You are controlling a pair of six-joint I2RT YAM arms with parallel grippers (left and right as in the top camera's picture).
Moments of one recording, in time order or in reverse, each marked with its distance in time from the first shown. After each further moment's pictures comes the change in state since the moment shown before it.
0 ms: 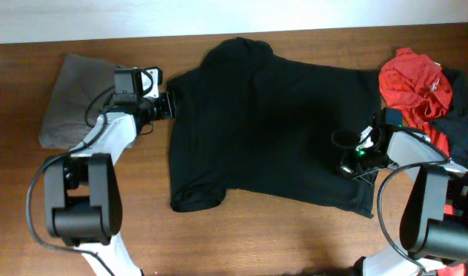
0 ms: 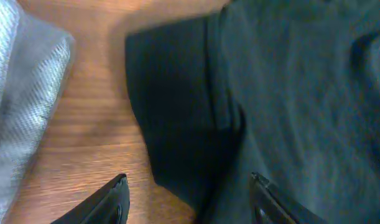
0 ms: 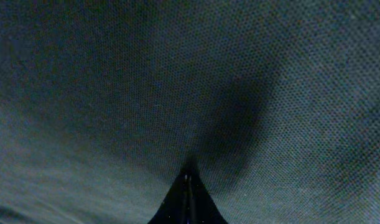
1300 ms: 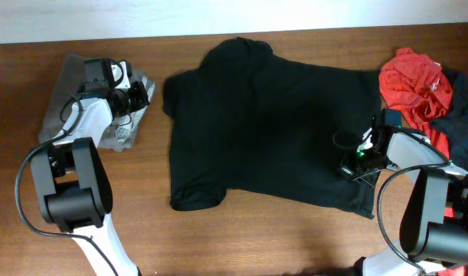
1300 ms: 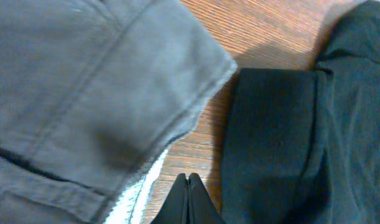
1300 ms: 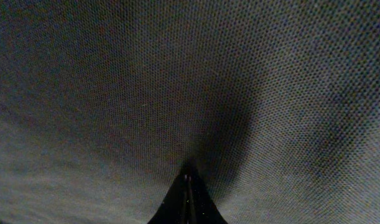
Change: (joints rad) left arm 0.145 0.120 0.216 -0.163 0.027 -0.055; right arm 0.003 -0.011 -0.005 -0.016 0.048 0.023
